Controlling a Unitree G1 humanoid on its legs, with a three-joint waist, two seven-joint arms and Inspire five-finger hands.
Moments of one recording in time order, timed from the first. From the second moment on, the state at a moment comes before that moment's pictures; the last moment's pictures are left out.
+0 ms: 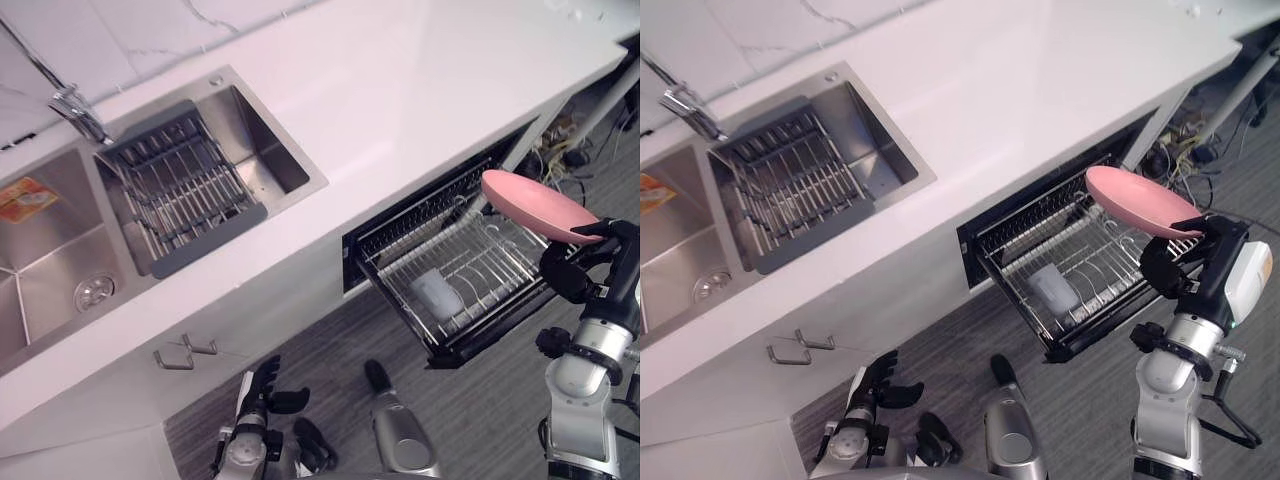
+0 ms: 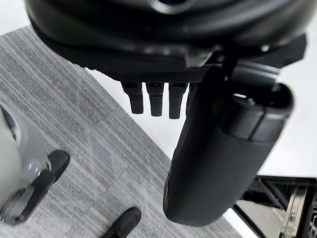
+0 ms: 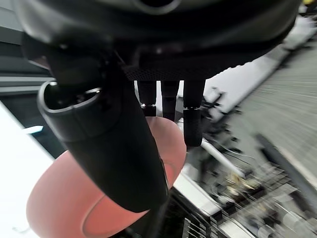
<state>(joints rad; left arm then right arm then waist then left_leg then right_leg) 0.09 0.02 -0.11 0.74 0.12 -0.15 0.21 0.11 -0.22 -0.42 -0.17 -0.37 -0.03 -0.41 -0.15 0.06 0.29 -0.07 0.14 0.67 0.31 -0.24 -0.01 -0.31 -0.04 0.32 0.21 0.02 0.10</state>
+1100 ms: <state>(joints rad) -0.10 0.03 -0.13 0.71 0.12 -0.17 0.24 -0.13 -0.26 -0.28 0.07 -0.13 0.00 -0.34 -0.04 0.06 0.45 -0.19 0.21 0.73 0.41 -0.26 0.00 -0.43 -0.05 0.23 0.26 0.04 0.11</state>
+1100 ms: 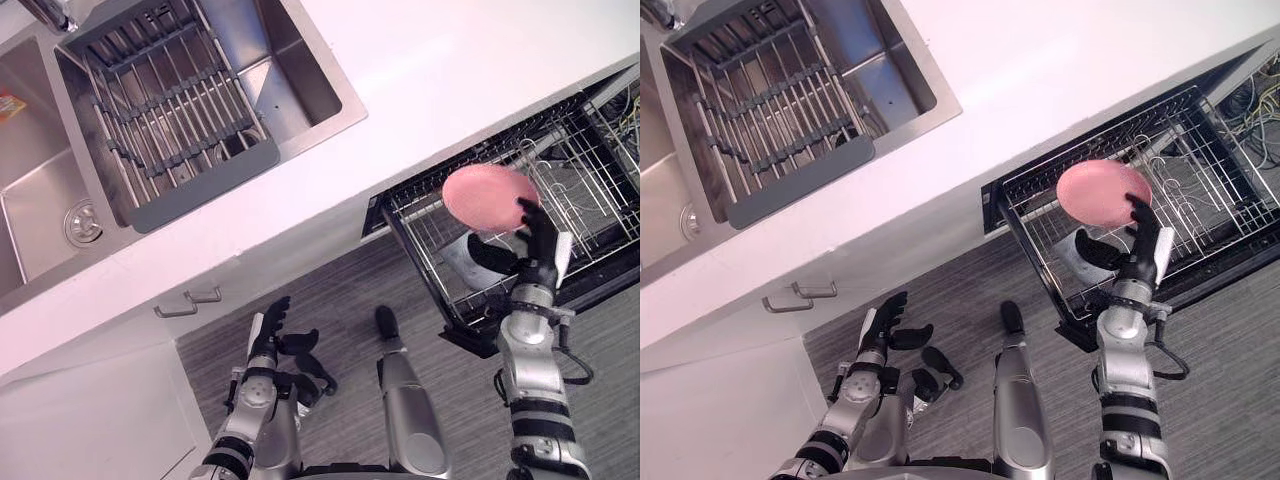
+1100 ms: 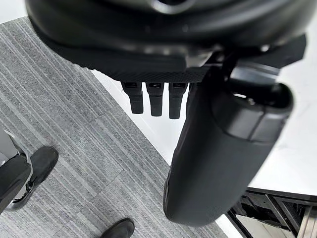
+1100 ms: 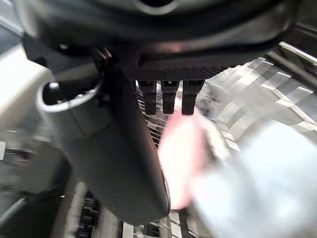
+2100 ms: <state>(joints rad) 0.03 0.05 -0.04 0.64 0.12 -0.14 0.19 0.32 0.03 -0.48 0.31 0.45 -0.08 -0.21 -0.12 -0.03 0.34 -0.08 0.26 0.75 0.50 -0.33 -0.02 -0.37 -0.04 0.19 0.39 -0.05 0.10</state>
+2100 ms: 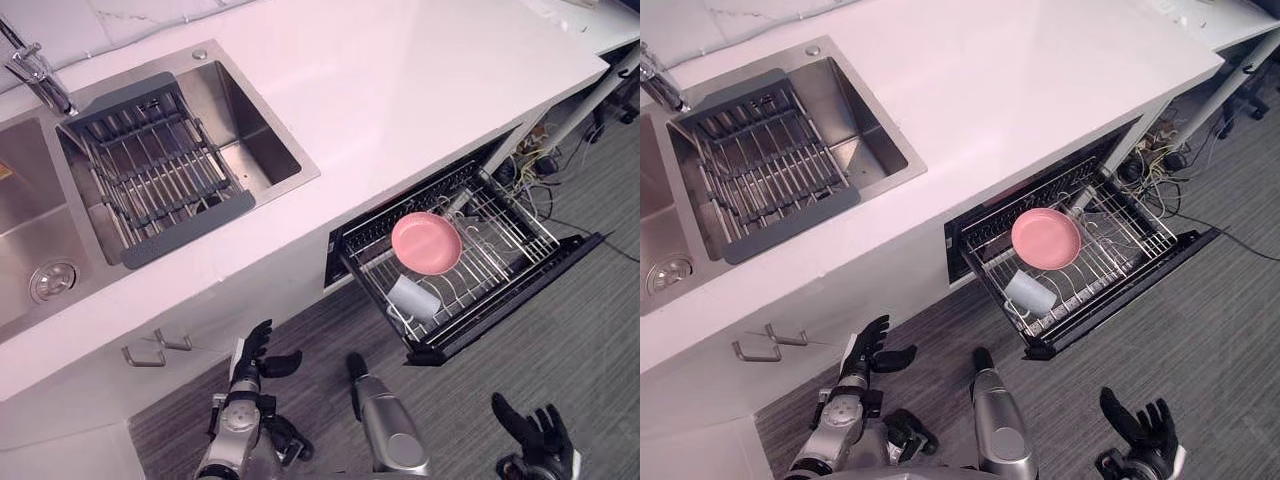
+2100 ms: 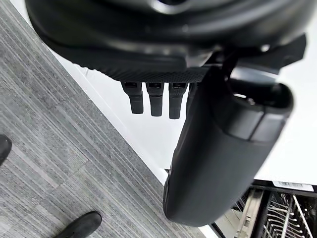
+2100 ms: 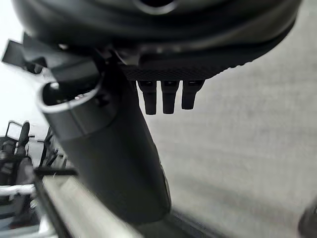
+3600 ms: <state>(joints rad) 0.02 0.17 -0.03 0.67 0.10 -0.16 0.19 0.13 -0.19 -0.08 0.46 0.01 -0.12 -0.15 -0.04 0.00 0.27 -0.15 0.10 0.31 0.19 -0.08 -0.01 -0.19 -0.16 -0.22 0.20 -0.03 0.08</state>
